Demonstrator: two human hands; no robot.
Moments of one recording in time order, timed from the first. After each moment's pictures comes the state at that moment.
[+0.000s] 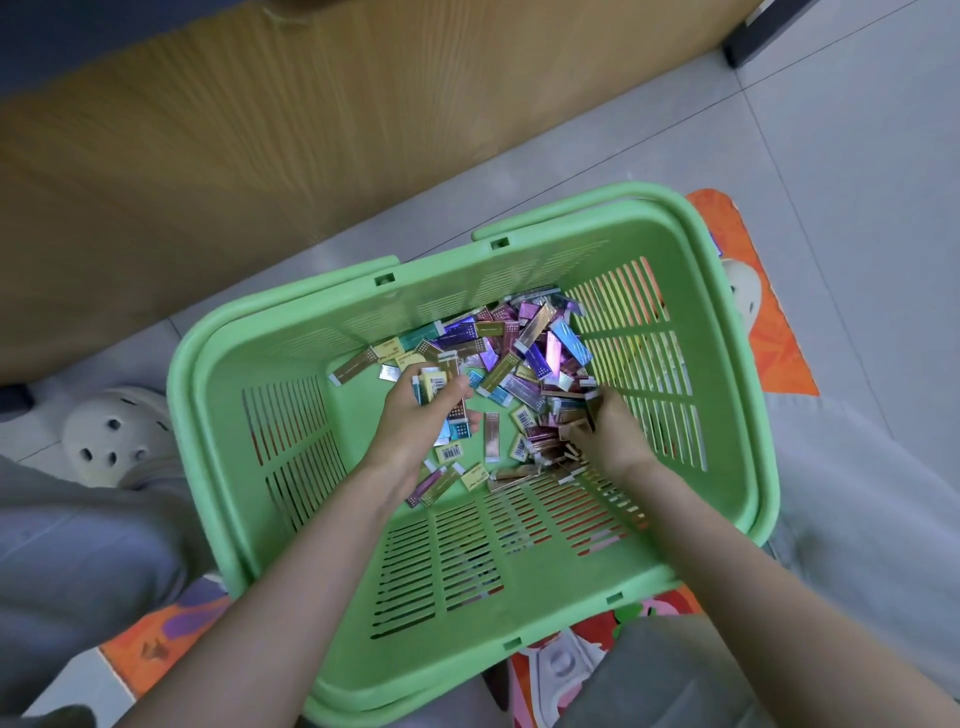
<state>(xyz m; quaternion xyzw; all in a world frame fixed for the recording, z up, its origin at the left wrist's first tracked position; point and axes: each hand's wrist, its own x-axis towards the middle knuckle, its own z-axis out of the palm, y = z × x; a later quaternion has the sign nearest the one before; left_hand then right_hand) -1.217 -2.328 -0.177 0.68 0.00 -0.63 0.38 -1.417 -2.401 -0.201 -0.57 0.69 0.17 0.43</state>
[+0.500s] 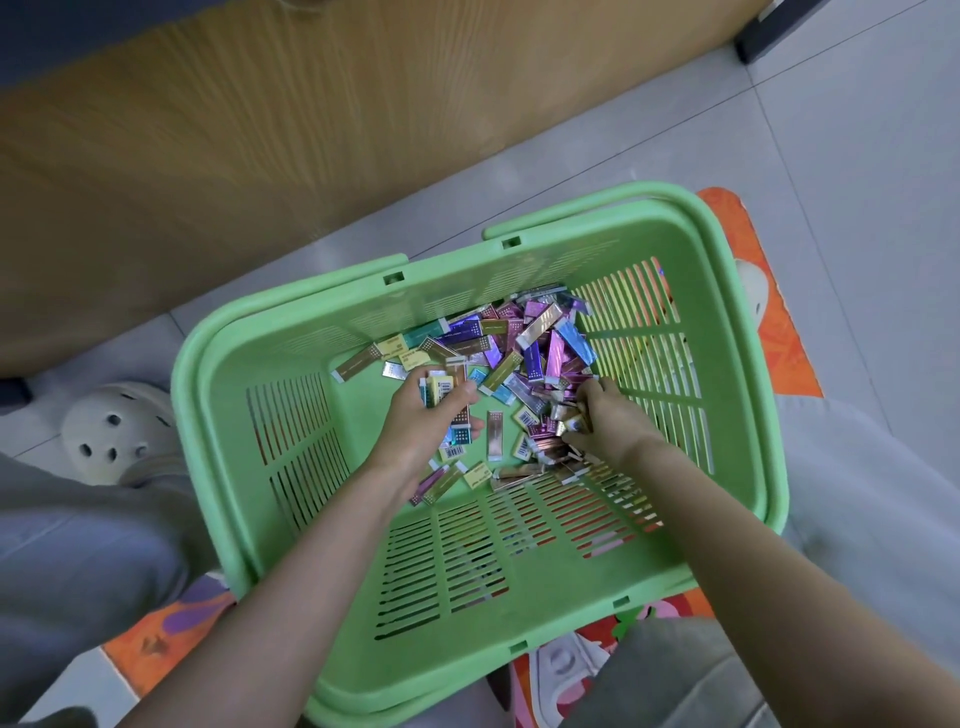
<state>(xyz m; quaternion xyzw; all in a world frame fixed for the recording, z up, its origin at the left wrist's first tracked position) -1.215 -2.329 -0.173 0.66 -0.03 -0.65 0.37 -1.419 -2.417 -0.212 -0.72 0.52 0.34 0.30</state>
